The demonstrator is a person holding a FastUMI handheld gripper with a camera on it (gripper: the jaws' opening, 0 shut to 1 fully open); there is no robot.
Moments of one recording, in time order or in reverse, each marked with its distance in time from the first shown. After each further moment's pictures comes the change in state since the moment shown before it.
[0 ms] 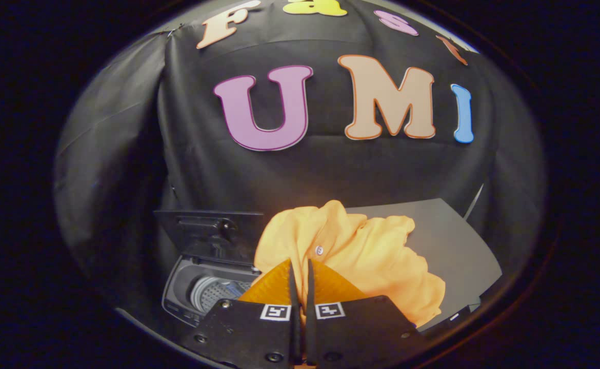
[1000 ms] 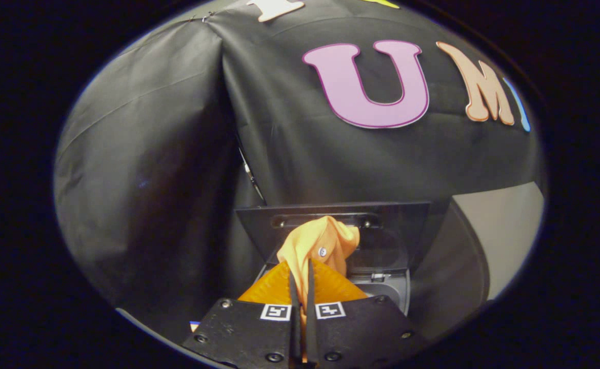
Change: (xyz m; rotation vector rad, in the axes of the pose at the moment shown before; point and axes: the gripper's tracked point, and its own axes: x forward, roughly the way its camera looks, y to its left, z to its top) arm 0.093 0.229 -0.048 0.029 0.055 0.274
